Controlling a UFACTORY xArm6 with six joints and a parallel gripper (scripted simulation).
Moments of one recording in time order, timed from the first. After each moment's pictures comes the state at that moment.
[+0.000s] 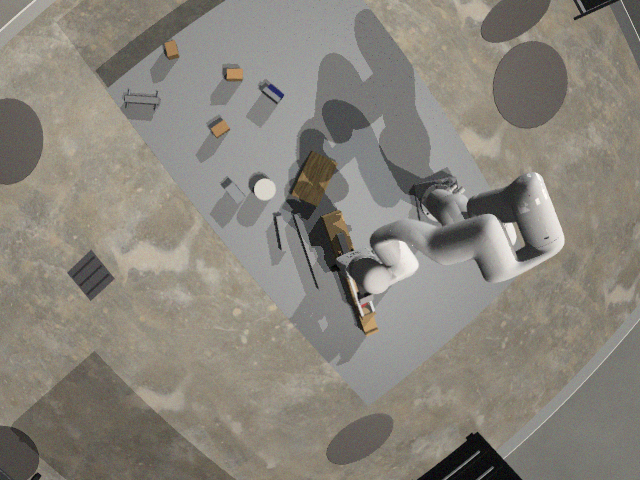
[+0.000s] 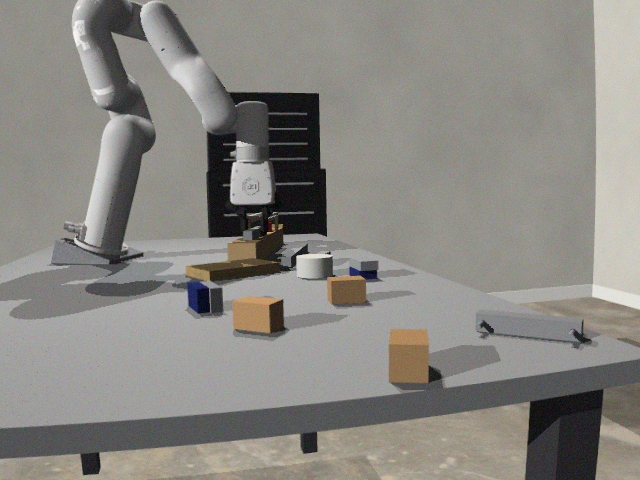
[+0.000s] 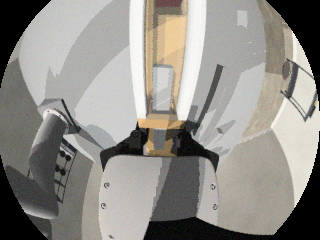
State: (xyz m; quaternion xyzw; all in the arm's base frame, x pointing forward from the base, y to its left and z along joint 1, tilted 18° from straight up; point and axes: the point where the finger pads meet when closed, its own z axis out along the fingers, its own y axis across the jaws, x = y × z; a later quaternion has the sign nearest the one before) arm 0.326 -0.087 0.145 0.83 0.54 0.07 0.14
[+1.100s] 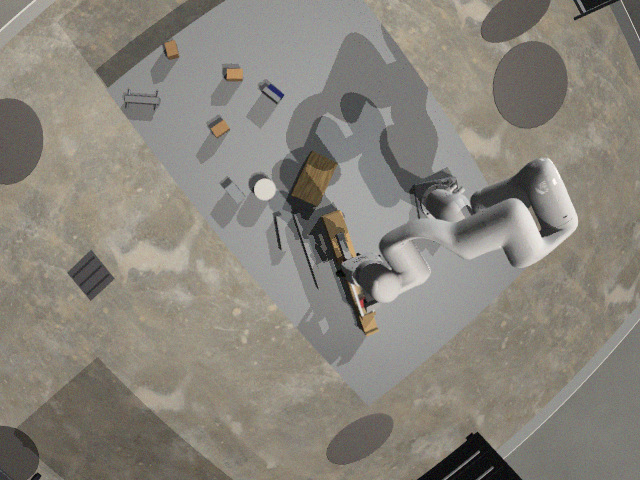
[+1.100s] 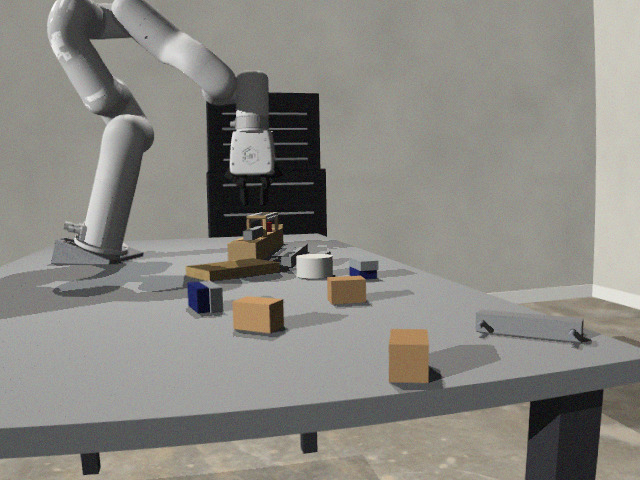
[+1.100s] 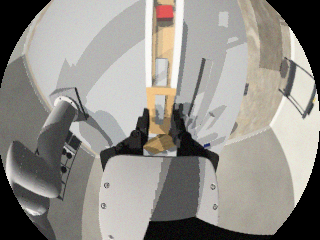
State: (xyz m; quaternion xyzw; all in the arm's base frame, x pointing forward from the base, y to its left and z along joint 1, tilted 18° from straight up) arm 0.308 -0.077 0.211 0.83 0.54 0.07 0.14
